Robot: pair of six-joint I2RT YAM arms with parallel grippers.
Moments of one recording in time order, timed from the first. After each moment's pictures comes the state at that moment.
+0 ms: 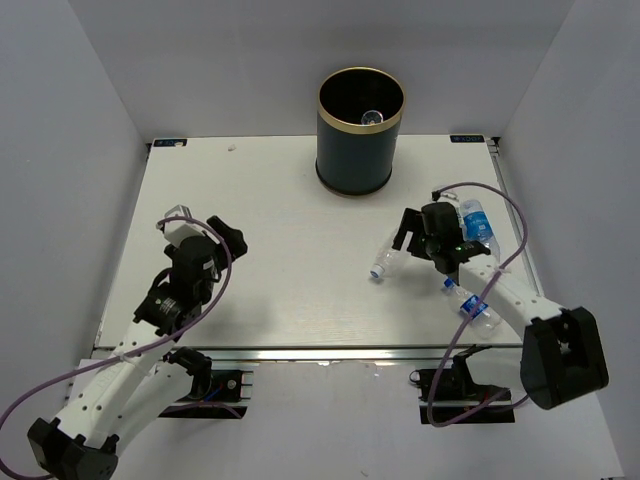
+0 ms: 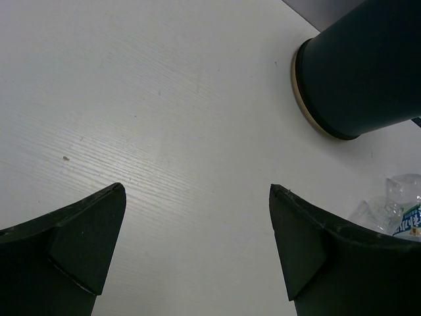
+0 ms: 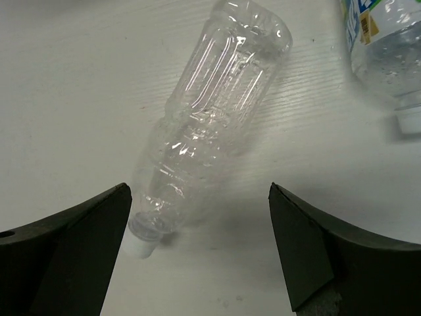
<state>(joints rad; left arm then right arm) -0.48 0.70 0.67 -0.39 -0.53 -0.74 0.38 1.22 0.74 -0.24 0.17 0.50</state>
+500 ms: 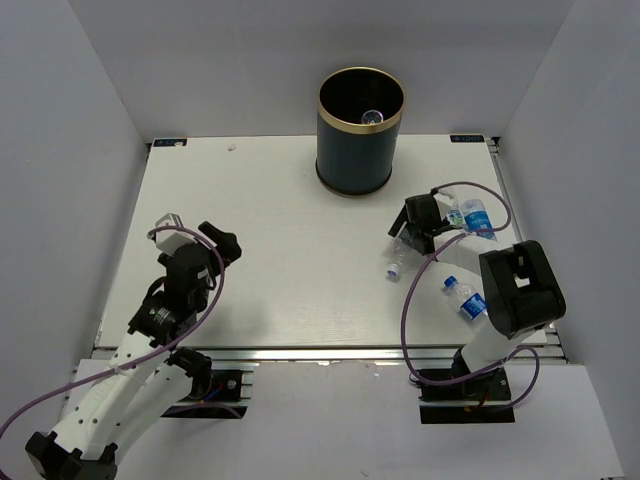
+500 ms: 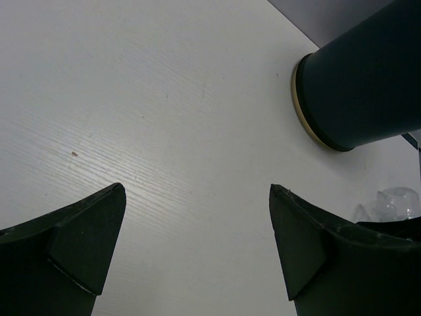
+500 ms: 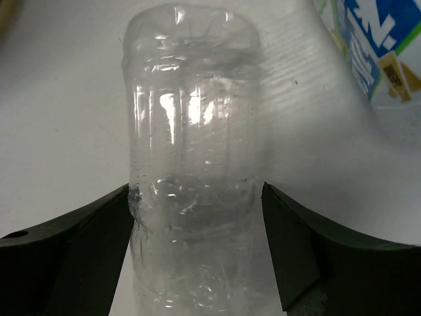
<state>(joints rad) -0.48 0.62 0.64 -0.42 -0.55 -0.79 0.35 1.64 0.83 -0.04 0.31 0.68</state>
